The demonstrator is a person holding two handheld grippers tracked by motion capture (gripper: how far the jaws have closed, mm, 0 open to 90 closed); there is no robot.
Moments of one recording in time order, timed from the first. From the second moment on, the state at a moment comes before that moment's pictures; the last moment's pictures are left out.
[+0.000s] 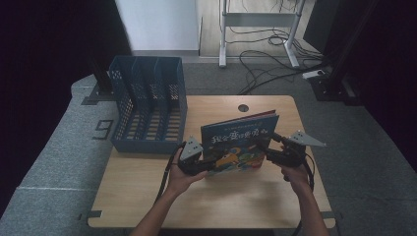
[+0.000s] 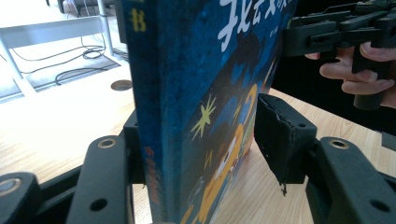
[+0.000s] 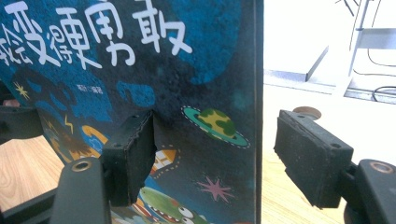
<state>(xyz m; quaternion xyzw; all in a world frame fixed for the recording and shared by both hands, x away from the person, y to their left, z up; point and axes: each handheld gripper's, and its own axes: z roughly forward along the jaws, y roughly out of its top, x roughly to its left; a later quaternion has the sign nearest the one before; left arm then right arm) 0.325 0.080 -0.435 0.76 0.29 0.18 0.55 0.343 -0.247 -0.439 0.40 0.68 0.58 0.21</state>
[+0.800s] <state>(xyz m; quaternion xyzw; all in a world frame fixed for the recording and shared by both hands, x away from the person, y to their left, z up) 0.321 0.083 -0.431 0.76 0.28 0.17 0.56 0.344 -0.236 -0.439 0.39 0.69 0.58 0.20</state>
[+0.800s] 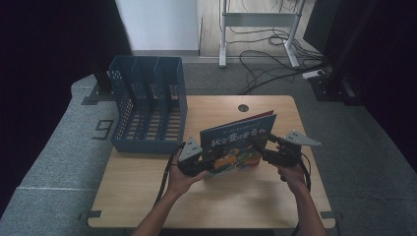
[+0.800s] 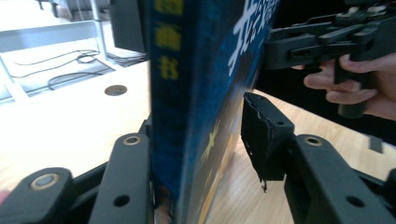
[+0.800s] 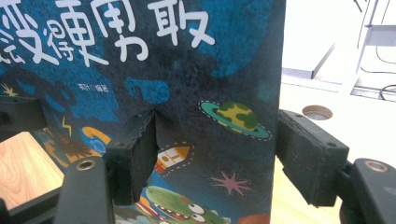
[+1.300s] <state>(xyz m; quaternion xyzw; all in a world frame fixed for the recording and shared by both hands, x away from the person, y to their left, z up) 0.319 0.082 -0.428 0.76 0.27 0.18 0.57 0.345 -0.225 -0.439 0.38 0.70 0.58 0.20</state>
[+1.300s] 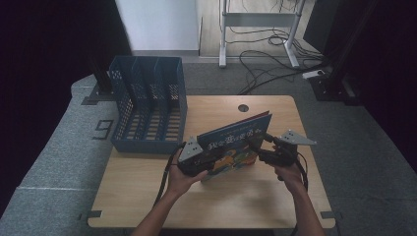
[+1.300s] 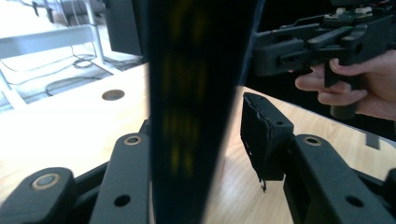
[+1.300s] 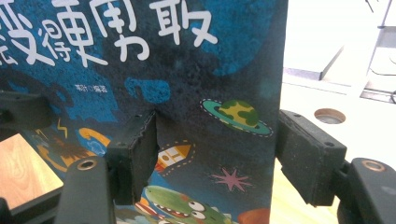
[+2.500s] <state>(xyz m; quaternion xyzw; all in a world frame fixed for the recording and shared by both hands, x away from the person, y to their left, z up) 0.309 0.086 -0.430 0.75 0.25 0.15 0.59 0.334 -0.224 -0.466 0.40 0.68 0.59 0.18</state>
